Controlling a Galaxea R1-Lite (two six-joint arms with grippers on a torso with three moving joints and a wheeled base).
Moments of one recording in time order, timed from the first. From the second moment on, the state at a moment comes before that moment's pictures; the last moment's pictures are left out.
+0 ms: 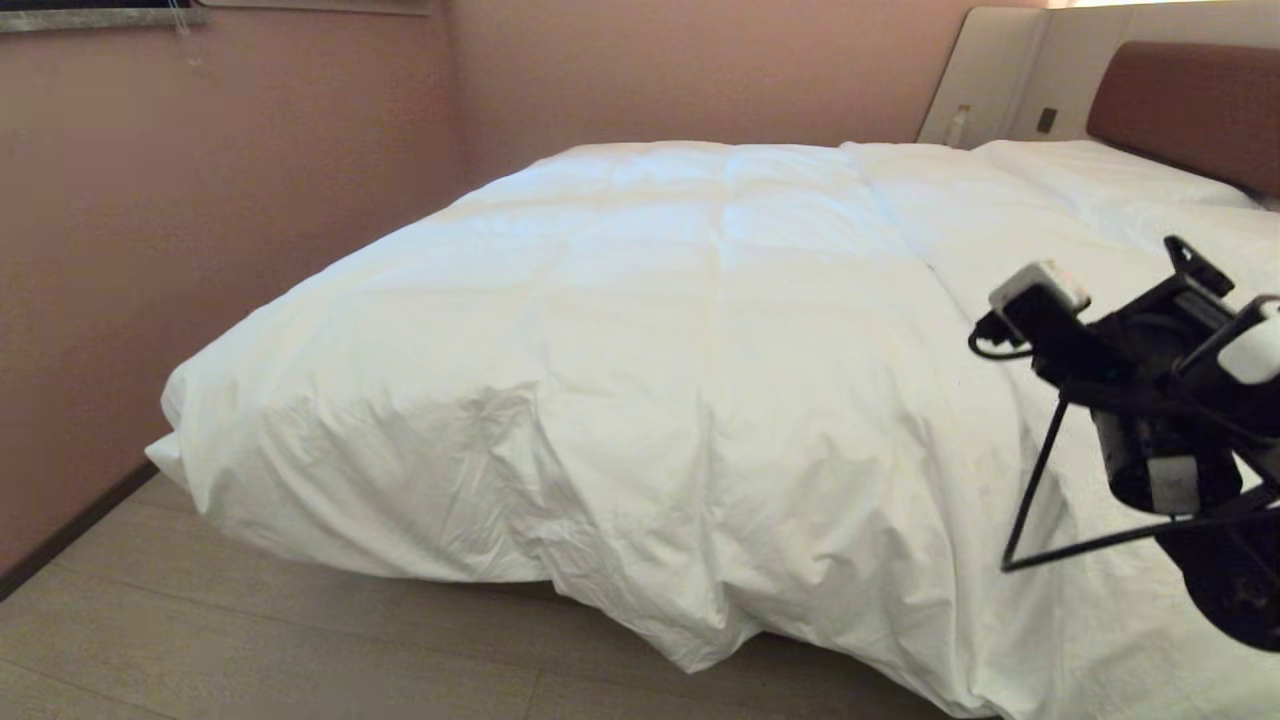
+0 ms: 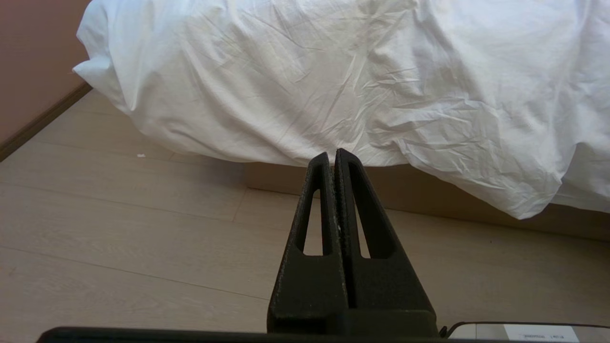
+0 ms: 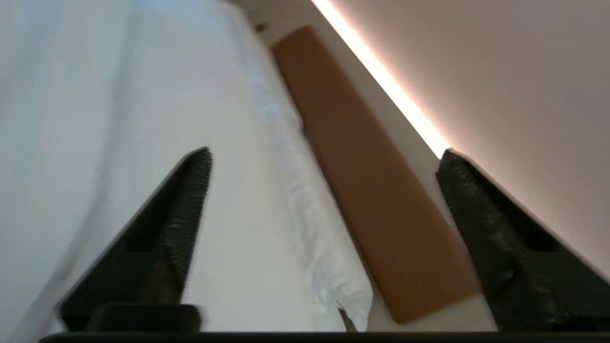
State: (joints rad) left arm -0.01 0.00 0.00 0.00 -0.01 -0.03; right arm 0.24 1.72 -0.64 -1.48 -0.67 -1.30
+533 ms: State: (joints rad) left arm -0.01 0.00 0.00 0.00 -0.01 -0.03; right arm 0.24 1.75 -0.92 -1.41 -0.90 -1.24
